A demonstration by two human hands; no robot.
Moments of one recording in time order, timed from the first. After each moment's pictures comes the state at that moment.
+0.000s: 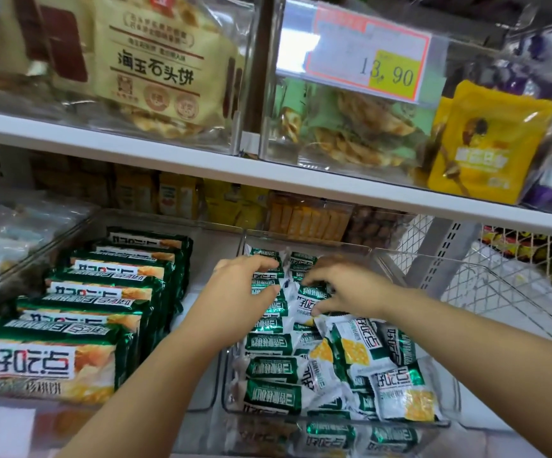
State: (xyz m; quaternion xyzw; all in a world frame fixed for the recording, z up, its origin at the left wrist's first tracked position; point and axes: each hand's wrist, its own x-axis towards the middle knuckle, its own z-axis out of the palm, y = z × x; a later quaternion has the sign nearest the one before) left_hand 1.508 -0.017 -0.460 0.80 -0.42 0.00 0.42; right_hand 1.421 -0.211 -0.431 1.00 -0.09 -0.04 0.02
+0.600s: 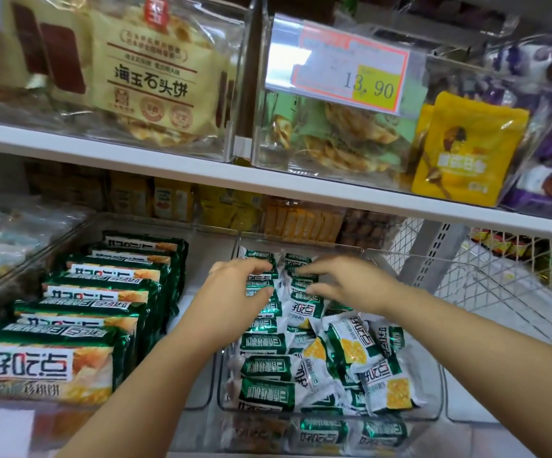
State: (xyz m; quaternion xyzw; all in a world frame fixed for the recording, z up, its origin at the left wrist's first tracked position) left_hand 1.506 -0.016 -0.458 0.81 -0.42 0.00 0.41; right_hand 1.404 -0.199 -0.411 1.00 -0.09 0.00 -0.02
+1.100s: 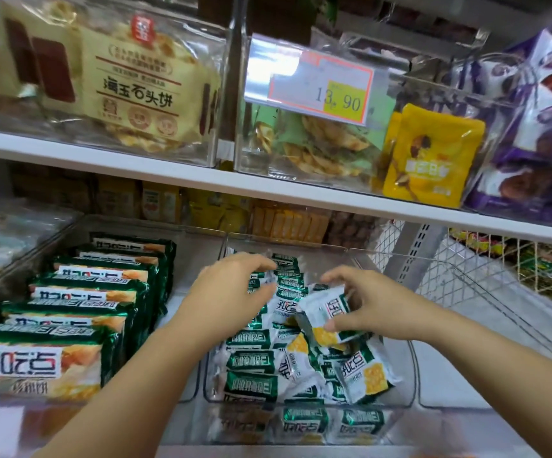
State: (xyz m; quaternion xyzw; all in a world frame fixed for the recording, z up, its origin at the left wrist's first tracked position) left_hand 1.488 -0.016 -0.436 0.80 -0.48 0.03 0.35; right_hand 1.338 -0.187 -0.399 0.97 -0.18 0.03 -0.16
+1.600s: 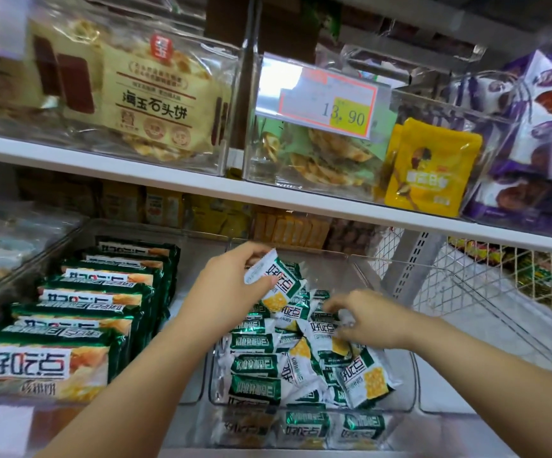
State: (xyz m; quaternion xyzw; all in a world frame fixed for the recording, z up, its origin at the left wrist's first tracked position) left_hand 1.486 -0.010 -0.427 0.77 -0.42 0.00 0.48; right_hand 1.349 -0.199 -0.418 0.98 -0.17 -0.07 -0.01
